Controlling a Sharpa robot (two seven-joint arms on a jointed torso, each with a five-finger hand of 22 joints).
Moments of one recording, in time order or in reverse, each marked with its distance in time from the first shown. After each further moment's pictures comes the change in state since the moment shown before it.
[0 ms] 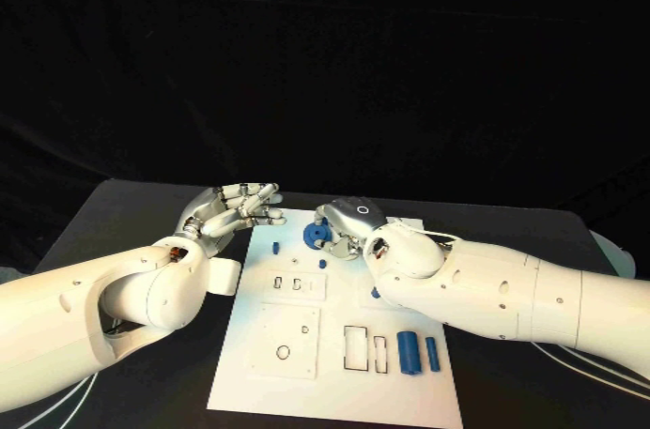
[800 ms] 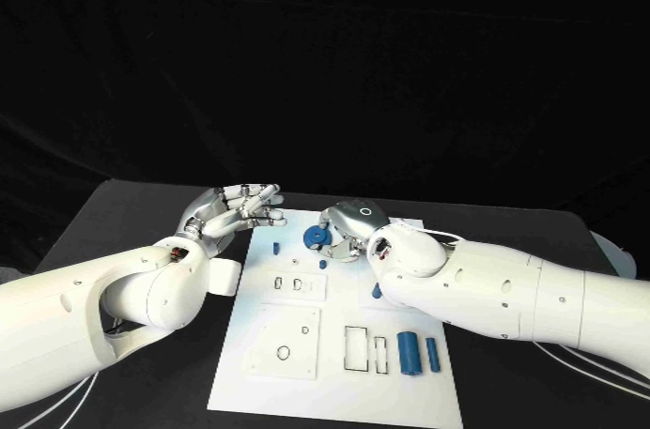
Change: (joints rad) left arm 0.000 0.001 0.000 -0.003 0.000 0.009 -0.007; left_hand 0.000 0.000 0.003 -0.003 0.000 0.000 0.000 -0.004 -0.001 0.000 0.000 -0.004 0.000 0.000 0.000 0.000 0.001 0.000 0.000 0.000 0.000 0.000; right arm 0.000 -0.005 0.000 -0.009 0.019 0.054 -0.007; right_hand -0.259 -0.001 -0.110 0.029 -0.069 0.003 -0.020 -0.110 -0.012 0.000 0.025 -0.018 0.000 -0.002 0.027 0.000 0.000 0.000 0.000 0.018 0.000 0.000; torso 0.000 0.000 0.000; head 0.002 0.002
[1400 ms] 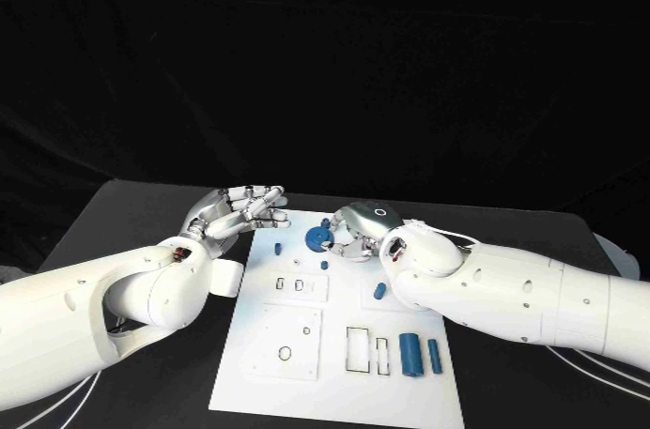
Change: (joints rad) left arm 0.000 0.000 0.000 -0.002 0.000 0.024 -0.011; left_hand 0.023 -0.012 0.016 -0.006 0.000 0.000 0.000 -0.008 -0.003 0.000 0.000 -0.008 0.000 -0.007 0.007 -0.008 0.006 0.000 0.000 0.000 0.000 -0.001; right arm 0.004 -0.058 0.000 0.048 0.065 -0.009 0.001; right_hand -0.002 0.034 0.027 -0.007 0.058 0.015 -0.008 -0.015 0.004 0.000 0.000 0.006 0.000 0.000 0.000 0.000 0.001 0.000 0.000 0.000 0.000 0.000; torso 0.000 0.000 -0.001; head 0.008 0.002
